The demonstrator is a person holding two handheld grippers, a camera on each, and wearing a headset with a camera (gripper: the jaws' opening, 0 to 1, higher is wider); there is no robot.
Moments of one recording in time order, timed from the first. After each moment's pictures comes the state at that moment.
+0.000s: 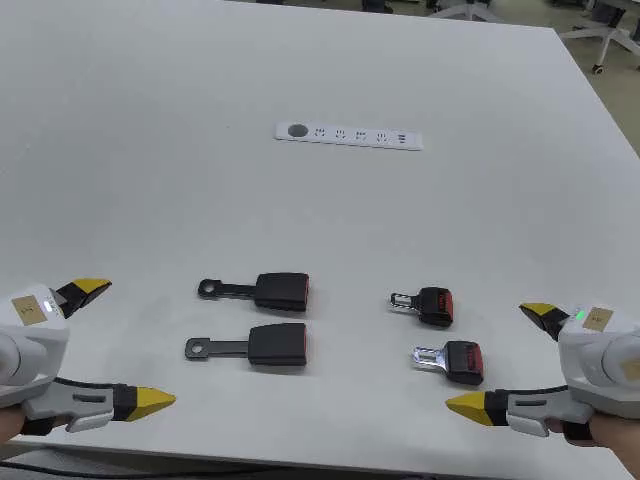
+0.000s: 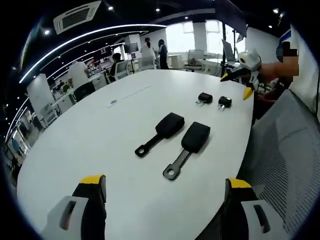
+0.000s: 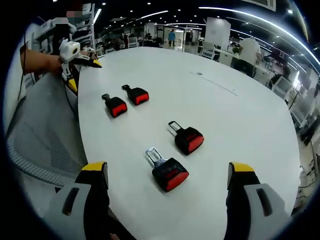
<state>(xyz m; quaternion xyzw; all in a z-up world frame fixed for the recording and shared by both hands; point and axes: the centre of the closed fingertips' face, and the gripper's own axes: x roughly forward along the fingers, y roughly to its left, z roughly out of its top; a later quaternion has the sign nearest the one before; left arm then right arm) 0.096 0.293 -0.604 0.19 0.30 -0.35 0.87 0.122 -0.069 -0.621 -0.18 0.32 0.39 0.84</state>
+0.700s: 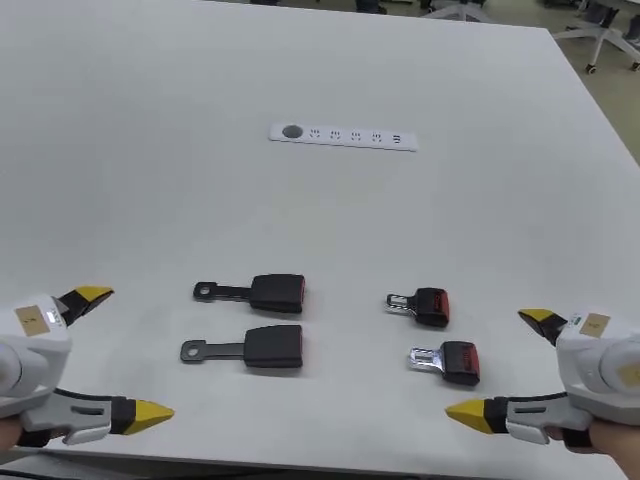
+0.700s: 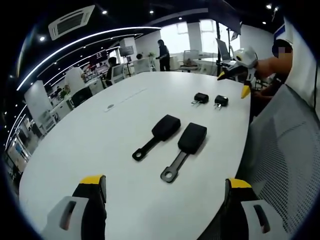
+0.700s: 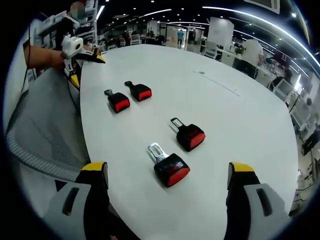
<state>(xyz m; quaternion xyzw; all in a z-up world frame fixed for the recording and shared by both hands) 0.091 0.286 -0.605 0.20 0.30 -0.36 0.86 0.119 -0.073 -0.624 -0.19 0.33 0.39 0.84</state>
